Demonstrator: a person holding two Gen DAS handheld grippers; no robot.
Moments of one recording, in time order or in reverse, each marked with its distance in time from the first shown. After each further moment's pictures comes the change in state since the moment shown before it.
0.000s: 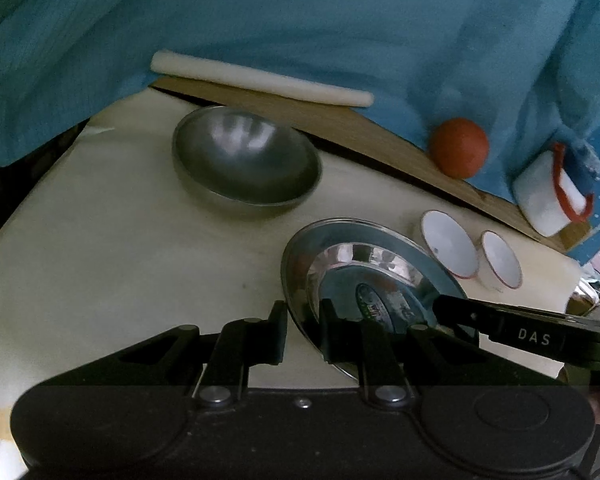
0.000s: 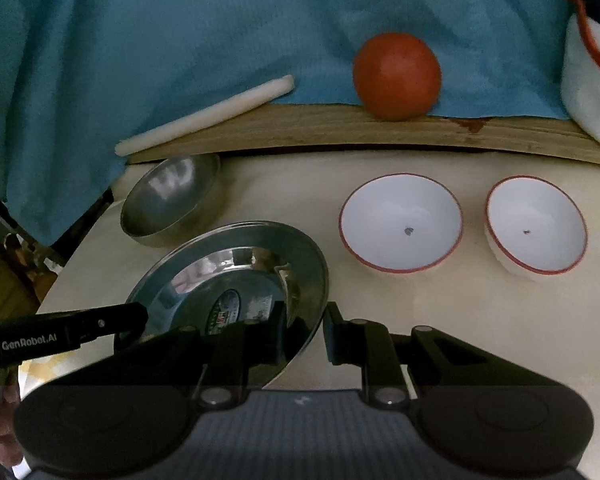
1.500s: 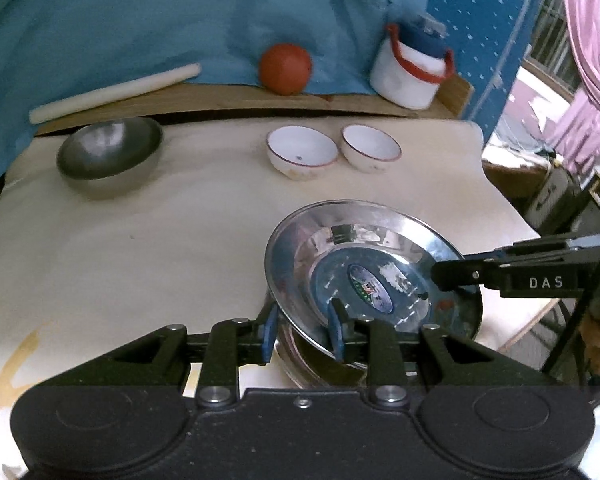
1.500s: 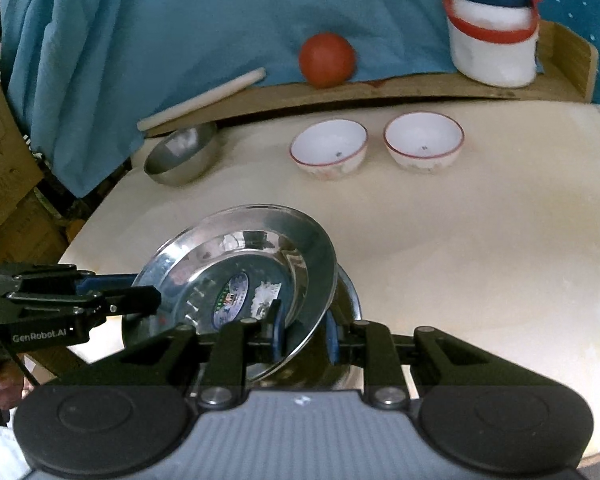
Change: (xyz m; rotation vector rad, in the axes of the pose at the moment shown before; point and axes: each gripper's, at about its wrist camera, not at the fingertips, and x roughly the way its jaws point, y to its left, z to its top) left arm -0.054 -0.081 -0.080 0.416 0.072 -0.118; right arm -0.114 -0.027 -0.093 0.047 -0.008 -0.022
